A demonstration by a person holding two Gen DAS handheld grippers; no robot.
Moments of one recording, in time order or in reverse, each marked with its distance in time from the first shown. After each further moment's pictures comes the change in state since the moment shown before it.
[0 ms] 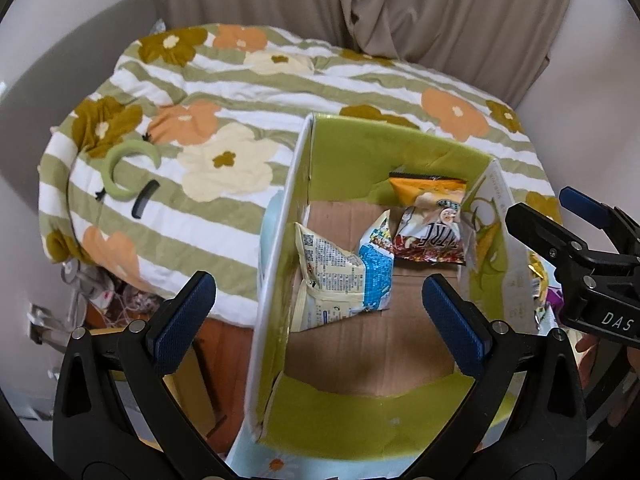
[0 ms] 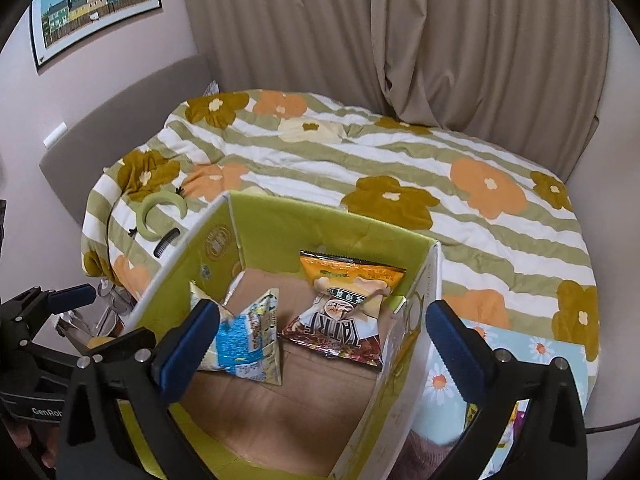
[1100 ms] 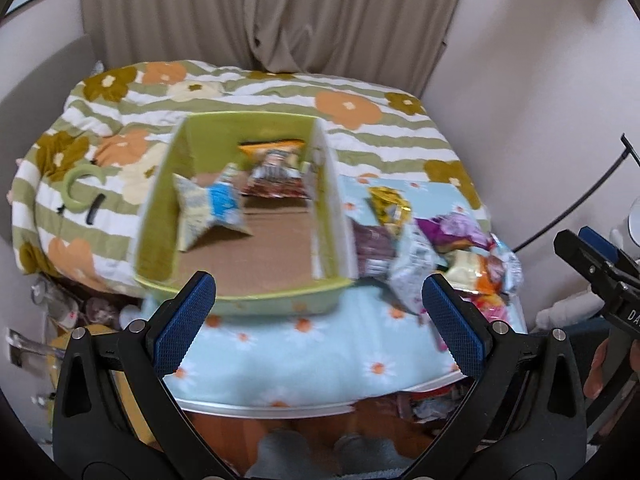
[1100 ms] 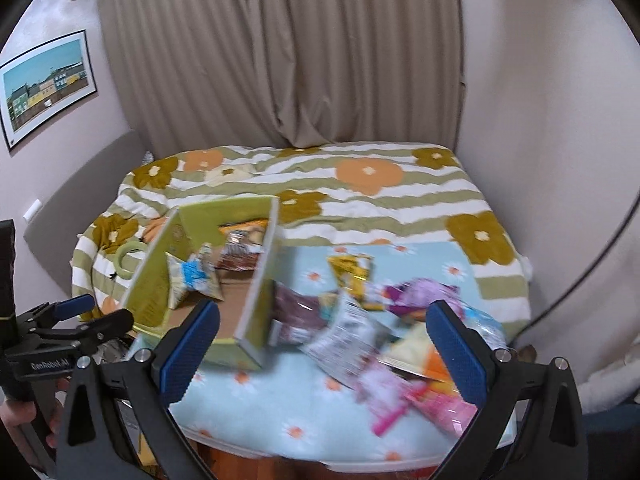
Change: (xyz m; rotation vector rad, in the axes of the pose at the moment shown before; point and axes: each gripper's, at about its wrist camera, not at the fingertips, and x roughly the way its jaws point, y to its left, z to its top) left arm -0.137 -0.136 -0.130 0.153 -0.073 -0.210; right arm -0.243 -0.088 -0.161 0.278 -0.141 -0.207
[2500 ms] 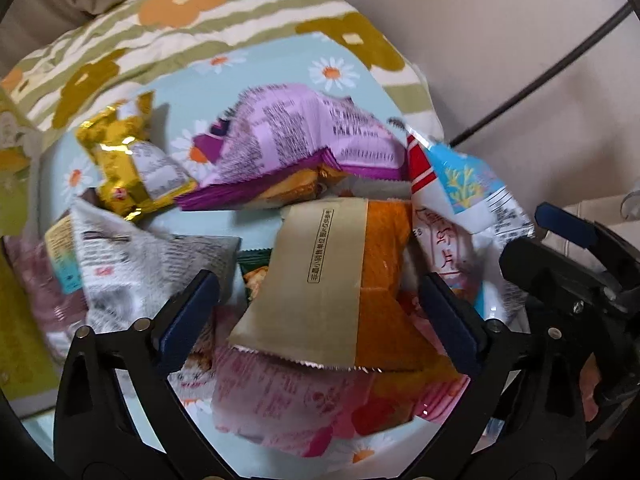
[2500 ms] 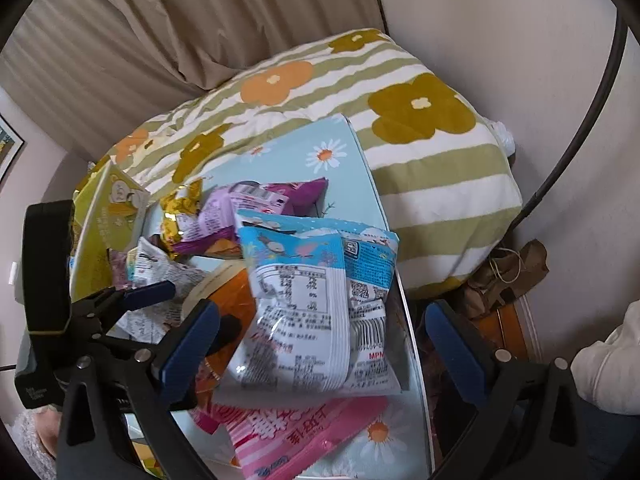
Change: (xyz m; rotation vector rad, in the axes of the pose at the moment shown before) left arm 0.295 -0.261 -0.032 0.347 0.422 -0.176; right arm 0.144 -0.244 -0.074 0.312 0.302 0.039
